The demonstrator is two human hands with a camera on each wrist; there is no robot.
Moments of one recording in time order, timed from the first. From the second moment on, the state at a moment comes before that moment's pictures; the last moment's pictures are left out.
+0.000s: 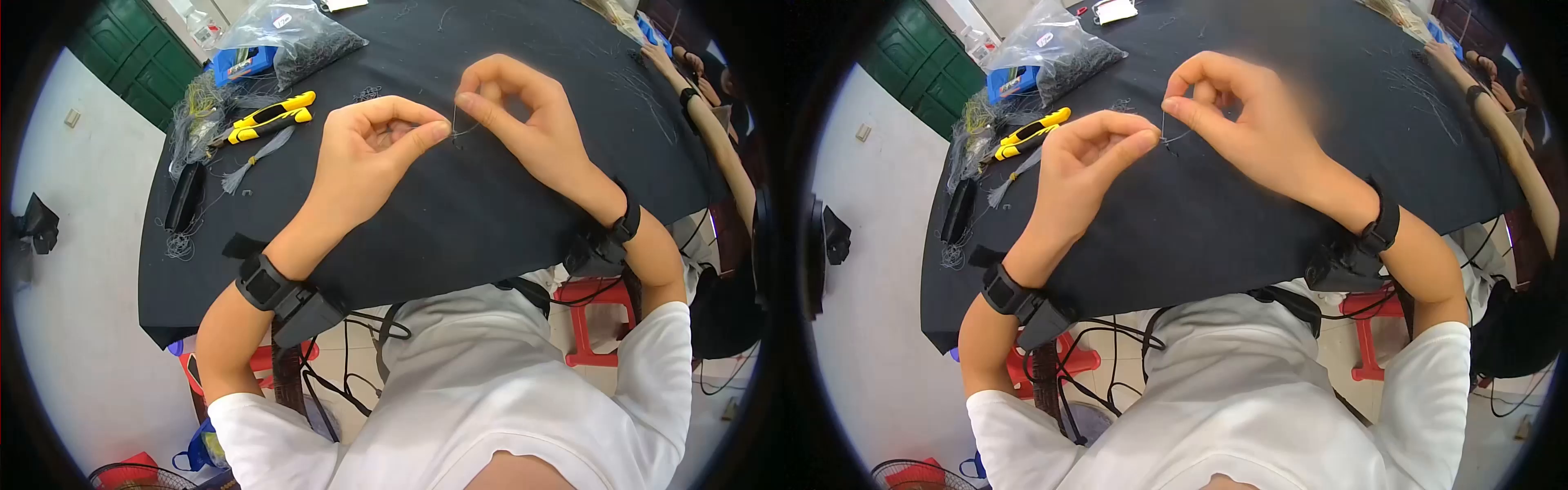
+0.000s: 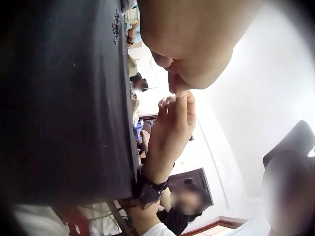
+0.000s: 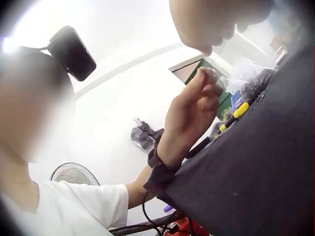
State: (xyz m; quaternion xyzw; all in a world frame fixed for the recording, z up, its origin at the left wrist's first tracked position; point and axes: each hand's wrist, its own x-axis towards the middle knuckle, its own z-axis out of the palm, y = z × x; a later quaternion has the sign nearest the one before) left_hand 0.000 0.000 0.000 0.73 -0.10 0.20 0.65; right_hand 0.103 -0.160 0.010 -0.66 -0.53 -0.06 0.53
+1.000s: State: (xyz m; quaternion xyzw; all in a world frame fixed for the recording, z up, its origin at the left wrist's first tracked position) left_hand -0.006 0.001 0.009 0.78 -0.05 0.22 0.58; right_hand 0.101 -0.160 0.015 -0.69 -0.44 0.11 0.56
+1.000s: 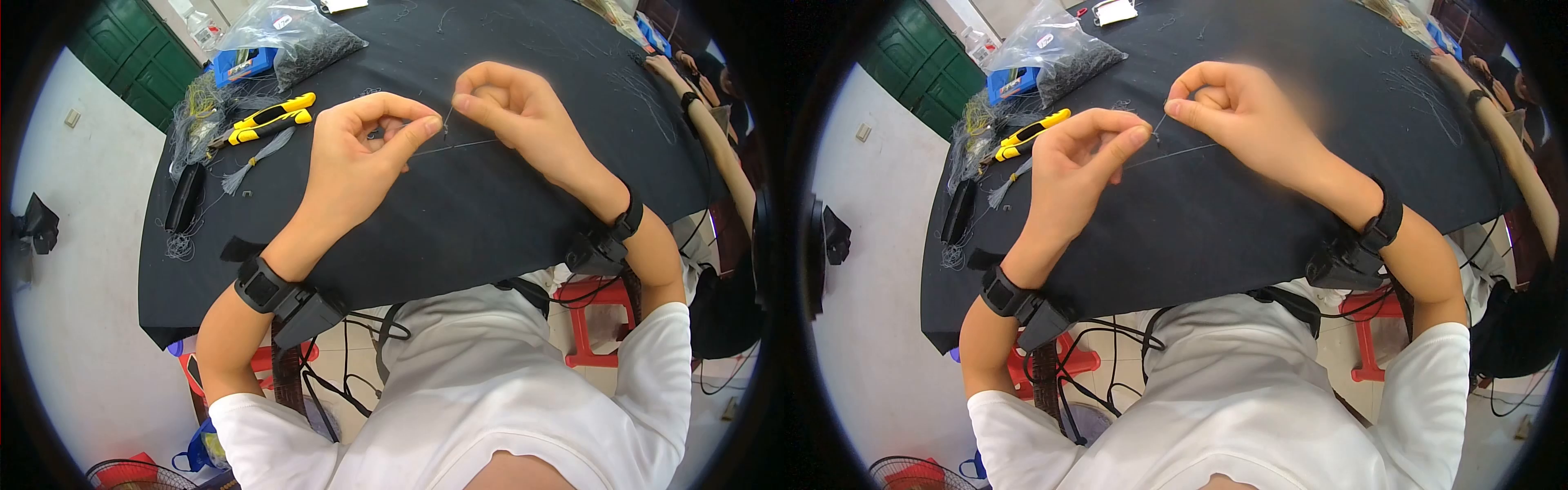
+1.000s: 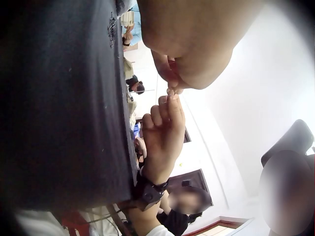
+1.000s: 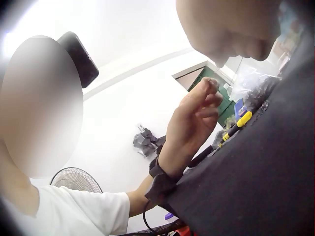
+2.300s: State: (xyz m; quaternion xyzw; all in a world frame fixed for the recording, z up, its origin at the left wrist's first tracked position) left_hand -0.001 0.001 0.000 0.74 -0.06 0.27 0.62; right_hand 0.079 -0.162 0.012 -0.66 -0.54 -0.06 0.52
